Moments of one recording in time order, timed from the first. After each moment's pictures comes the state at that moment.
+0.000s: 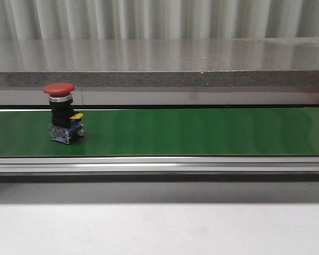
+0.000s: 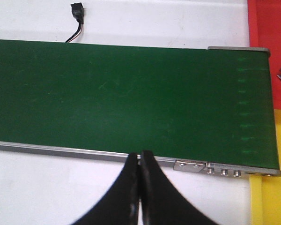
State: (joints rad) left arm 0.39 1.74 -0.98 0.38 0.40 -0.45; right arm -0.08 0.84 -0.75 0.25 0.75 -0.16
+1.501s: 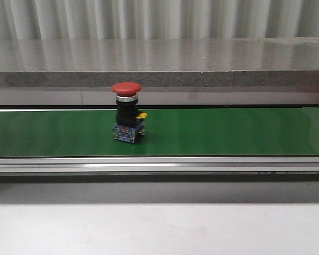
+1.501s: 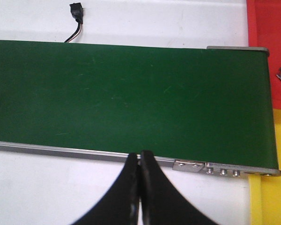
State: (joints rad) left arm 0.03 1.39 -0.98 0.29 0.55 -0.45; right arm -0.08 0.84 -0.75 0.25 0.75 -0.16
